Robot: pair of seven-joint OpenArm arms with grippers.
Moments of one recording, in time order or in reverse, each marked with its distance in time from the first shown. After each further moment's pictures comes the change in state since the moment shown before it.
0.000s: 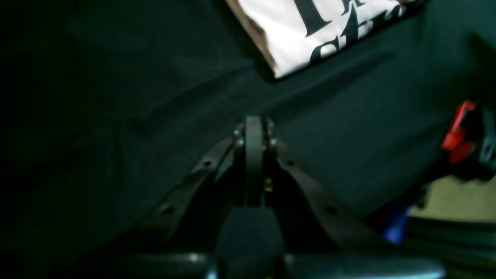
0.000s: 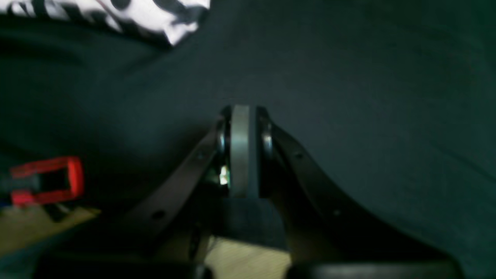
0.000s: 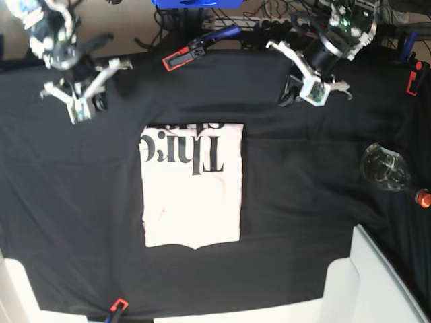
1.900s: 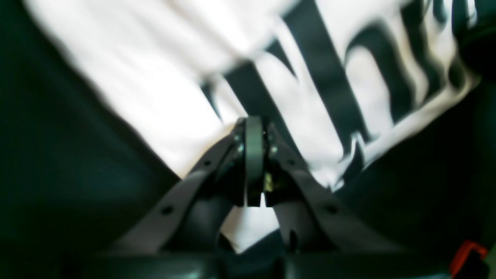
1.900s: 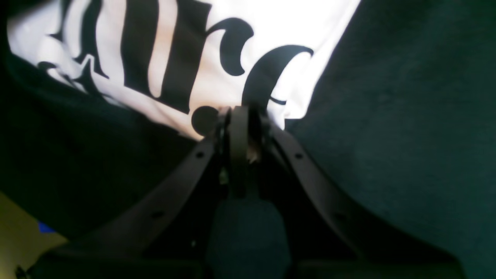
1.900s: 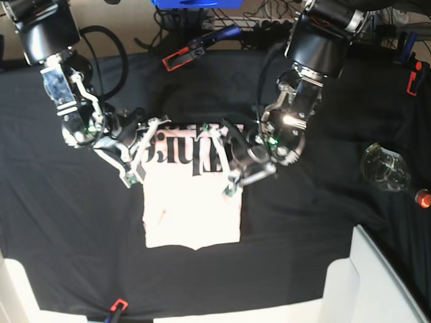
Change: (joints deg) left arm -42.0 15.0 15.4 -23.7 -6.8 -0.2 37.8; right arm 30.7 -13.1 -0.7 -19.0 7.4 16.6 -32.1
